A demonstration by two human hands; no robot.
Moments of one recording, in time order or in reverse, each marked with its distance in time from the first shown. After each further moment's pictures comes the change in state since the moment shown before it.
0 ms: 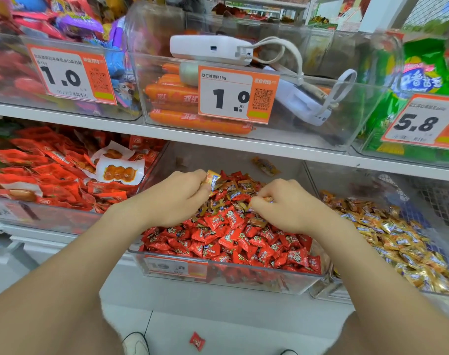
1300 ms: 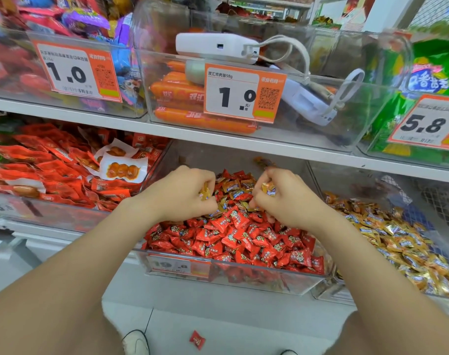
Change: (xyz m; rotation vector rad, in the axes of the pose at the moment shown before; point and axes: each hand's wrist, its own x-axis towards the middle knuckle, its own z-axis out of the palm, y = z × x) left_hand 0.010 -0.007 0.002 0.072 0.014 -0.006; right_hand 0.003 -0.005 0.001 0.225 0.103 -0.048
